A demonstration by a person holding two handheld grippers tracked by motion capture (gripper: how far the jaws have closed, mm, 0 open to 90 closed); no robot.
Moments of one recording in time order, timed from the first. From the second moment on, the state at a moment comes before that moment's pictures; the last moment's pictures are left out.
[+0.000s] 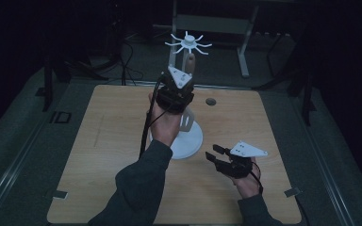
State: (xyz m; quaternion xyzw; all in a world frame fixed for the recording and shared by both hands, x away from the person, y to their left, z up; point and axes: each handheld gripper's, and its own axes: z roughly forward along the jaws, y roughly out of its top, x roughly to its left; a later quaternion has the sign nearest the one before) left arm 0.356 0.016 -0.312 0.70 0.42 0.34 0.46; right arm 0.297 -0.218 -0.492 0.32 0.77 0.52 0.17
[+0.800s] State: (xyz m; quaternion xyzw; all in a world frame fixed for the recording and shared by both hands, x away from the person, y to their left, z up) left arm 0.365 0.018 -0.316 0.70 0.43 0.34 0.45; right arm 0.296 -0.216 -0.495 0.32 0.78 0.52 0.17
